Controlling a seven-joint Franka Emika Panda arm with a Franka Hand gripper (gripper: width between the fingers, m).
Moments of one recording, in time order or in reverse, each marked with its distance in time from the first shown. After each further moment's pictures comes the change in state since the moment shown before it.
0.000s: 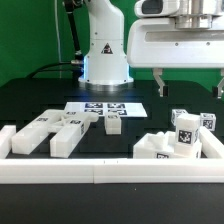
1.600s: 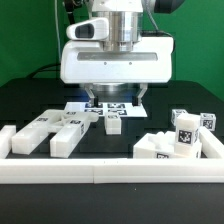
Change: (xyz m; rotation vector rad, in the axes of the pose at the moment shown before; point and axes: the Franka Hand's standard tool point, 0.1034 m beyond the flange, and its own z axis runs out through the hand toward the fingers) arm -0.072 0.124 0.026 -0.029 -0.123 -0.286
